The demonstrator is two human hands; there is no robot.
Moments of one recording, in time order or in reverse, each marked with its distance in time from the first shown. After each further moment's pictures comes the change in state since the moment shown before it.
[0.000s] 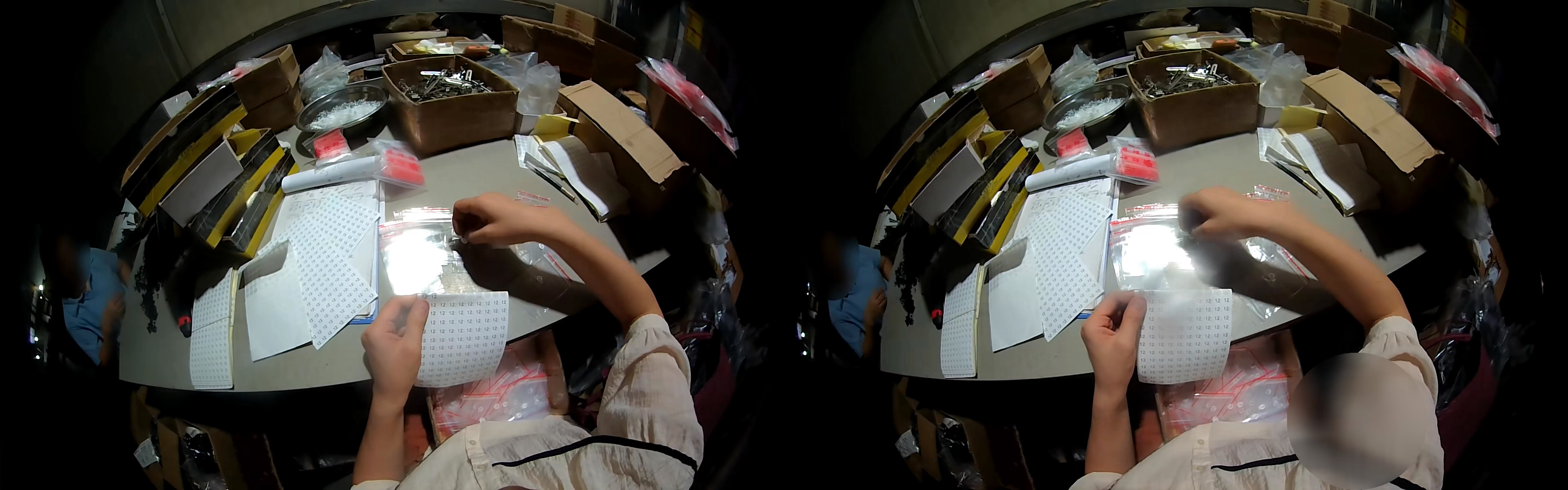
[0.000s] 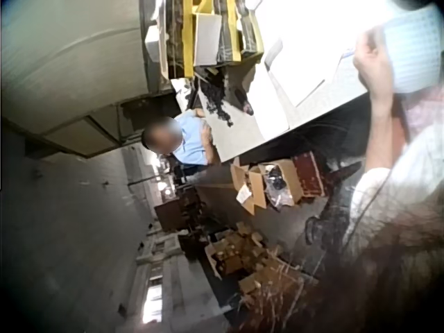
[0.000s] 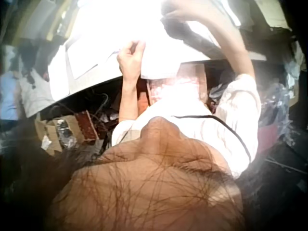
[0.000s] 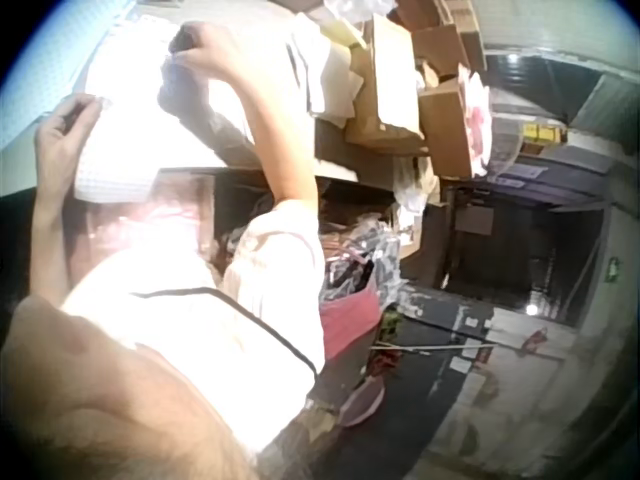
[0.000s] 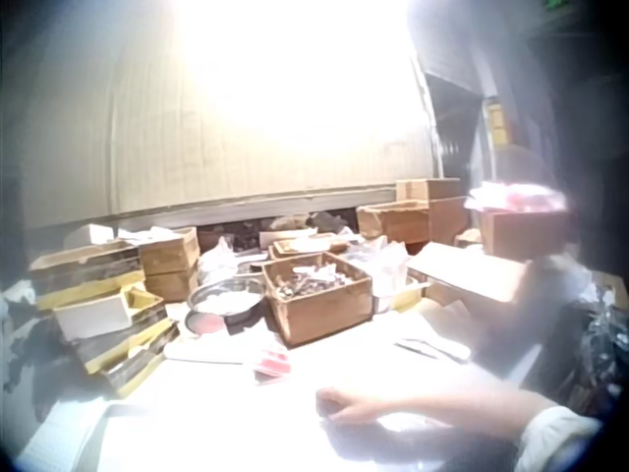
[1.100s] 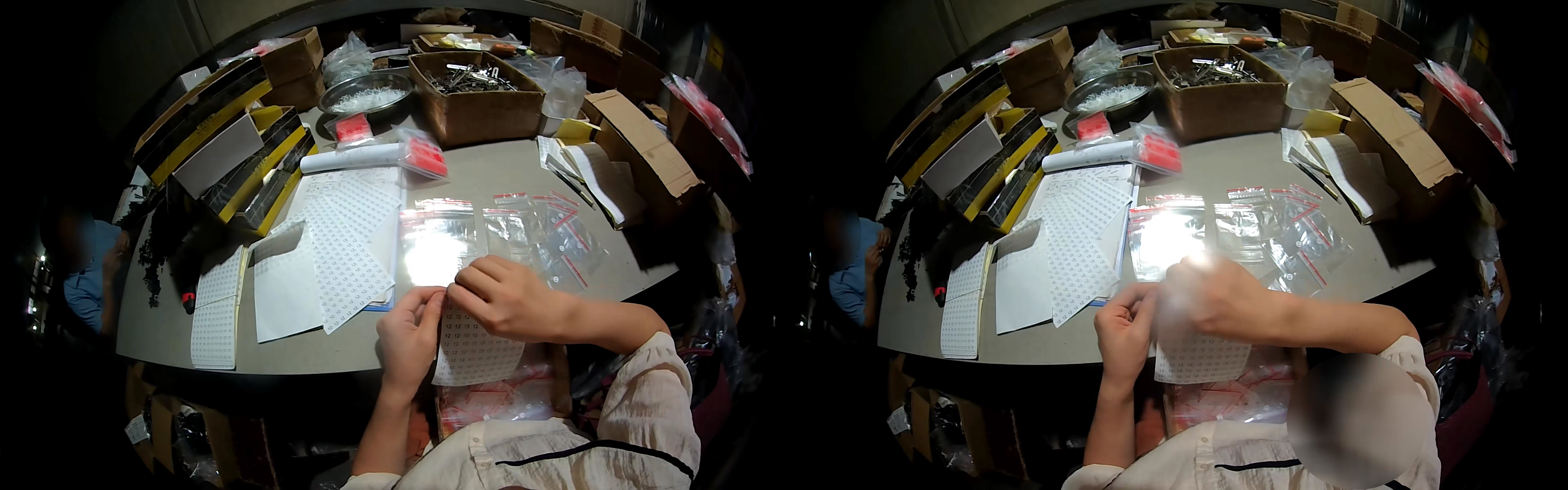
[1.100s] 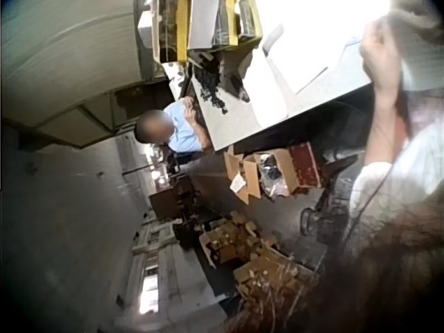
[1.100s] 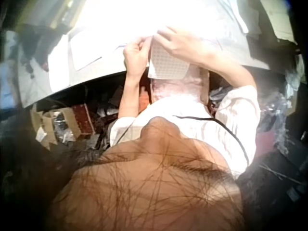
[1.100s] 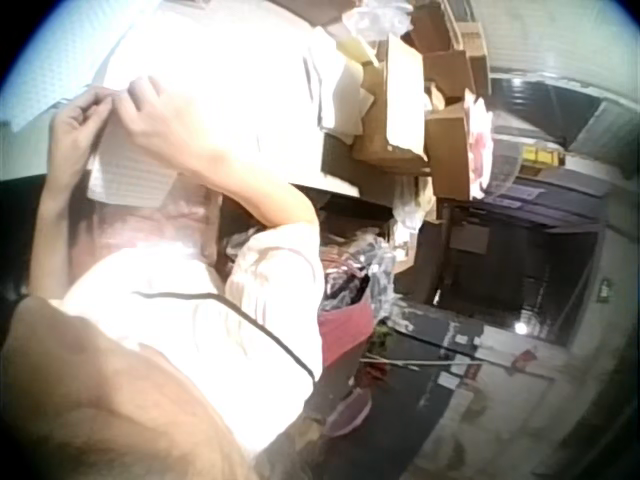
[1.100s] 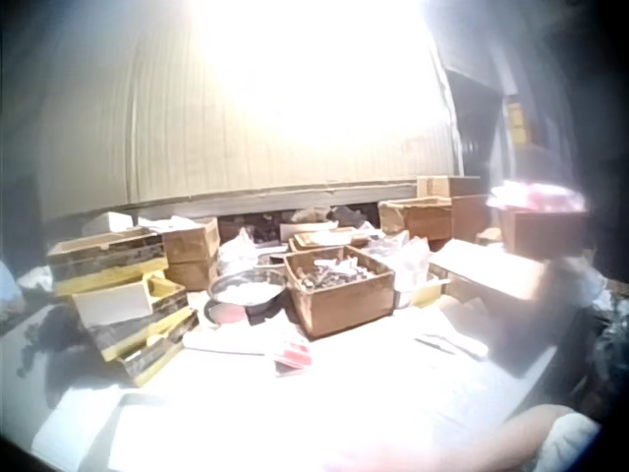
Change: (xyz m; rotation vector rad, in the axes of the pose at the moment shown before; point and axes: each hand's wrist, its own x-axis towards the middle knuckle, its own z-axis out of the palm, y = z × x) left_hand -0.001 0.003 -0.005 -0.065 -0.046 -0.037; right_hand -0.051 -0.082 0.082 -0.647 0.378 -0.656
